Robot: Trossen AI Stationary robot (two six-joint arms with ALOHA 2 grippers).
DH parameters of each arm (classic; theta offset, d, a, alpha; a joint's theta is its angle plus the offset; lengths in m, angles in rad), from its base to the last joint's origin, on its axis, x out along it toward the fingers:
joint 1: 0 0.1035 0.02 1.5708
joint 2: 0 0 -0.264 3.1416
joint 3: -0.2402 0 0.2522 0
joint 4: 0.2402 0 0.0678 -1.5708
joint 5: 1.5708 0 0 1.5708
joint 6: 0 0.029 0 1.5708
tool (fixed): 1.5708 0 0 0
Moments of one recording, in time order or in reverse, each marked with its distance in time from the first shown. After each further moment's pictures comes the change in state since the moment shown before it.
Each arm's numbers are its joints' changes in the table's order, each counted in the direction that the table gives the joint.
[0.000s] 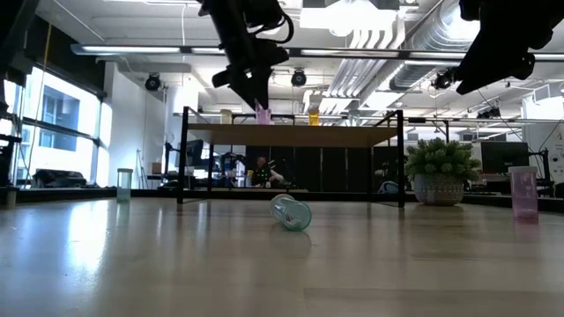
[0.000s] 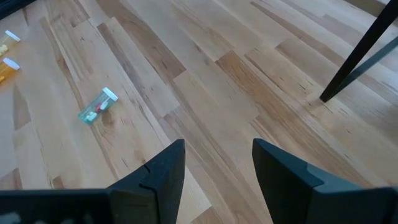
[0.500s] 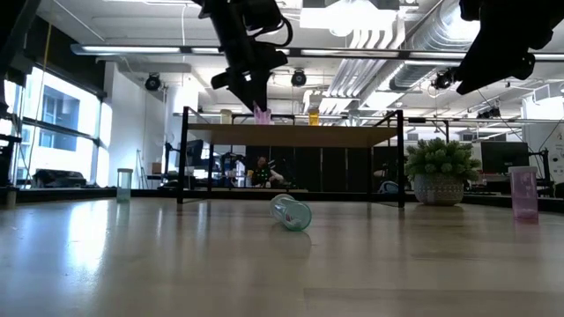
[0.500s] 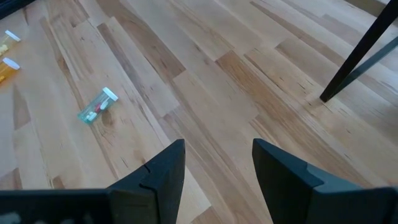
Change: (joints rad) left arm 0.011 -0.006 0.000 -0.001 -0.003 0.000; right arm 0.000 0.000 0.000 0.001 0.000 0.000
